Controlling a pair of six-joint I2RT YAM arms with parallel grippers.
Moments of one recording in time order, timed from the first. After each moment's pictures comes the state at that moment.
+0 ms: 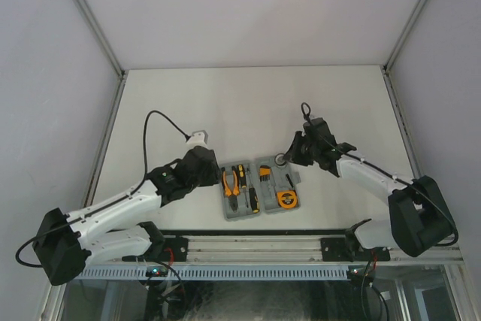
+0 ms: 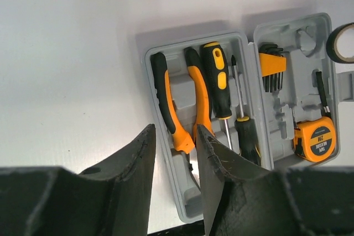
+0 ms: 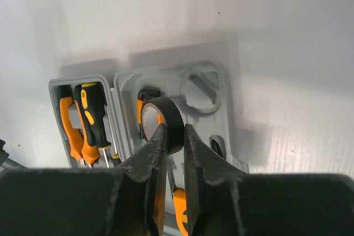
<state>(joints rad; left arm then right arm) -0.83 1.04 0.66 -0.43 -0.33 -0.80 0.46 1.33 0.72 -0.23 -0.13 0.67</state>
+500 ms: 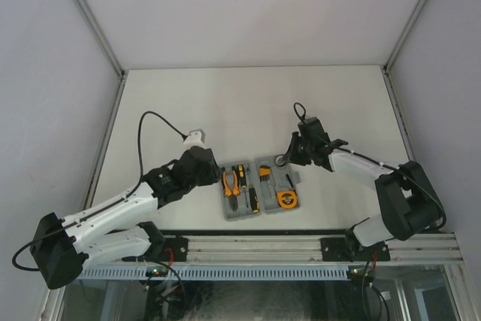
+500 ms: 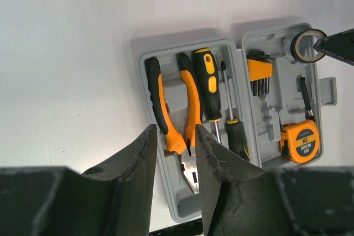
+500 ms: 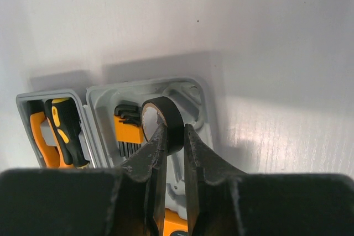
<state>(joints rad) -0.83 1.00 0.66 -0.42 -0.33 -0.82 0.46 1.46 0.76 -0.22 -0.10 0.65</state>
